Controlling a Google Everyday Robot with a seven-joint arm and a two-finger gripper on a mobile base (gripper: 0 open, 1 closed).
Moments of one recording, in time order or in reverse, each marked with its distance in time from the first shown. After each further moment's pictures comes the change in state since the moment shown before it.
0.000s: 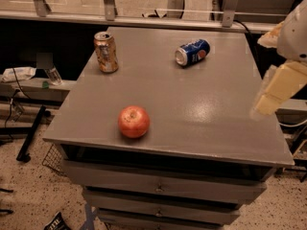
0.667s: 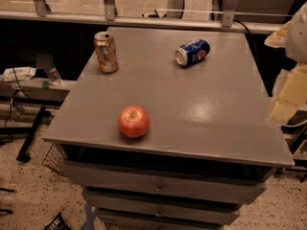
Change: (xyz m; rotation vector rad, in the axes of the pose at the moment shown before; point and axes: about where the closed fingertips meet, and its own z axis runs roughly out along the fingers) arm 0.014 0.010 -0.013 0.003 0.107 -0.070
